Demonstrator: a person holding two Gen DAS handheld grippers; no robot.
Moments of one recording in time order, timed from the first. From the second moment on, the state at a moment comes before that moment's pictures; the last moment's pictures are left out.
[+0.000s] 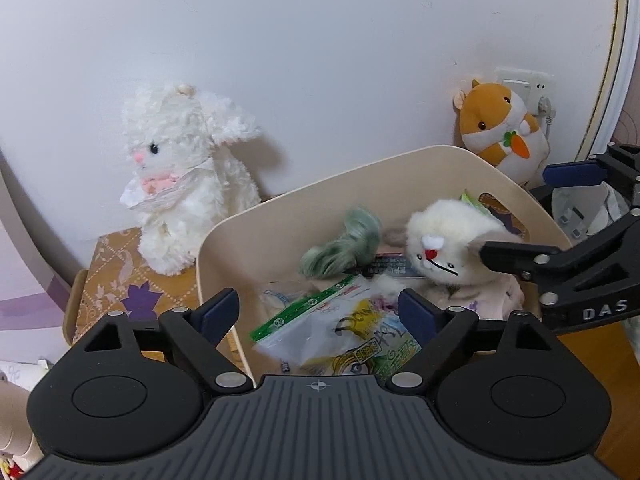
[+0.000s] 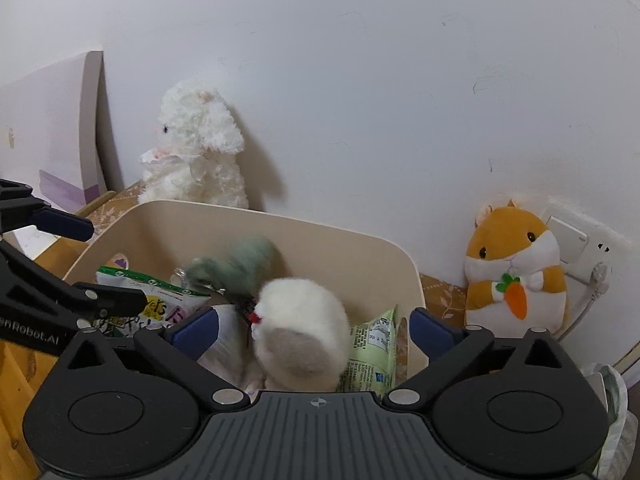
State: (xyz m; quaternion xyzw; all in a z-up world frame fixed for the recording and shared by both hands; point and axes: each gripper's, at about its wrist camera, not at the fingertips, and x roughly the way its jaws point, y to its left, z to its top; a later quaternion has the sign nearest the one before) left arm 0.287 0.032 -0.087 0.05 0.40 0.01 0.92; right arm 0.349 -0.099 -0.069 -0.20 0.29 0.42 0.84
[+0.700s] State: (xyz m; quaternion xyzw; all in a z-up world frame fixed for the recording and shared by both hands) left arm 0.203 0.042 -0.086 0.02 0.43 -0.01 0.90; right arm 0.303 -0.157 -0.067 -0.20 0.31 0.46 0.81
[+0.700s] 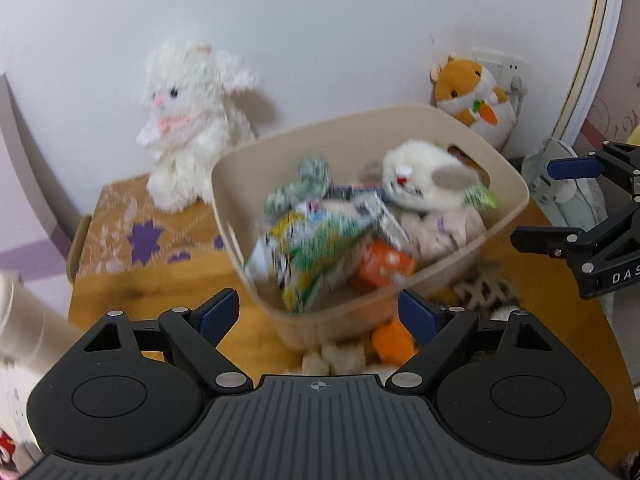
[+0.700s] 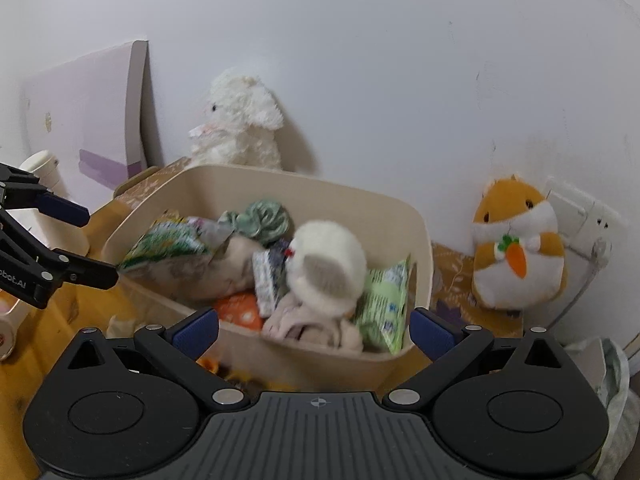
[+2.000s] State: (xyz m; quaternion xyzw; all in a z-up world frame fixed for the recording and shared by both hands) left arm 0.079 0.020 -0.197 0.05 0.57 -0.11 0.81; right arm 0.141 -0.157 -0.169 -0.31 0.37 0.54 0.69
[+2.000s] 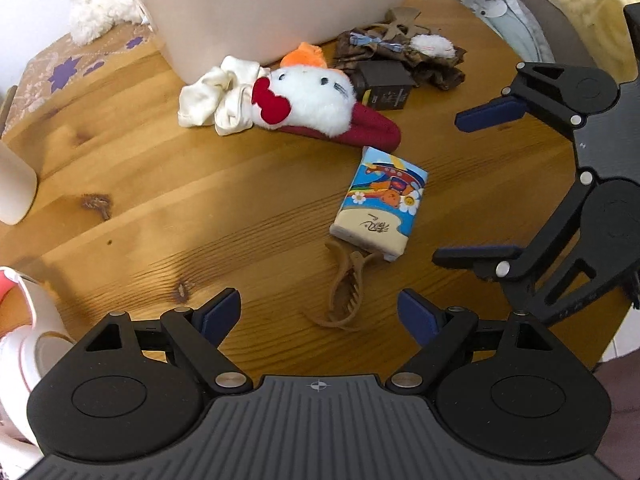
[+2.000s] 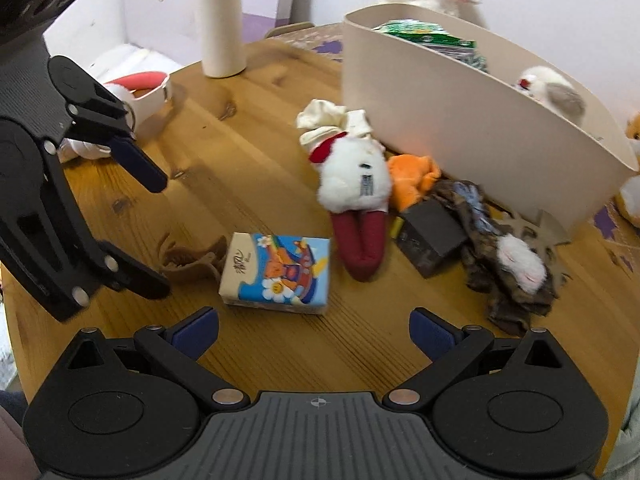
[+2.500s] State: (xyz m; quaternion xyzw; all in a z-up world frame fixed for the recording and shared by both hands) left arm 0.101 0.042 -0.220 0.03 0.56 -0.06 0.82; right arm 0.132 -0.131 -0.184 -0.31 0.39 0.53 0.68
